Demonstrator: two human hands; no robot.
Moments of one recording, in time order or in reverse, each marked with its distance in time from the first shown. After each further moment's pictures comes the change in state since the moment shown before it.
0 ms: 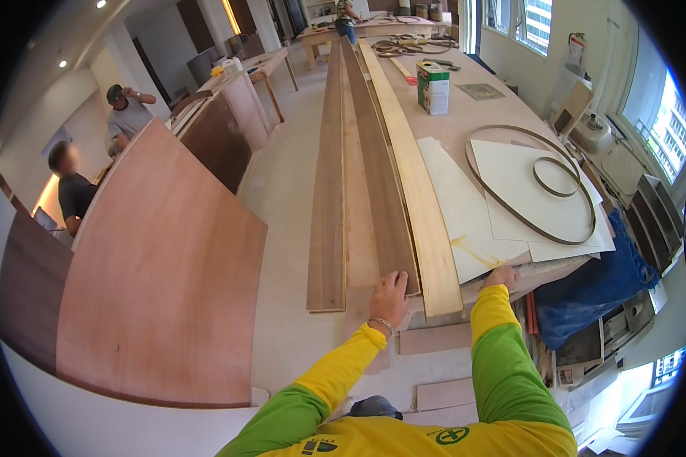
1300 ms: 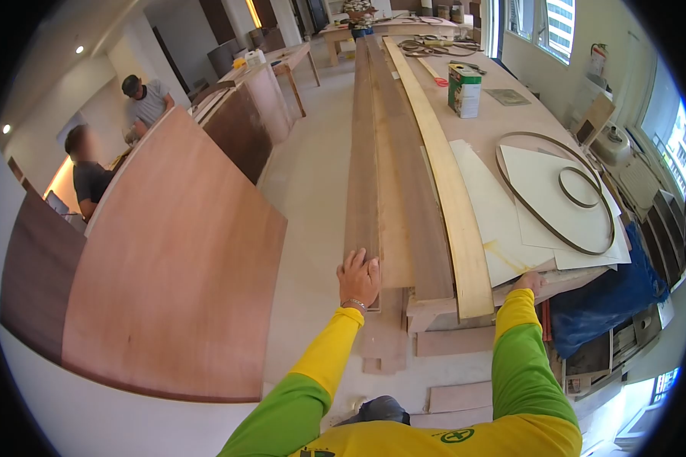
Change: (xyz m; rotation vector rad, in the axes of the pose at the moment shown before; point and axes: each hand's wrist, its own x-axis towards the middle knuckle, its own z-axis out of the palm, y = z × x) left_hand 0.013 -0.142 -0.051 0.071 0.102 -0.205; right_hand -0.016 0.013 -0.011 -0.011 0.067 -0.016
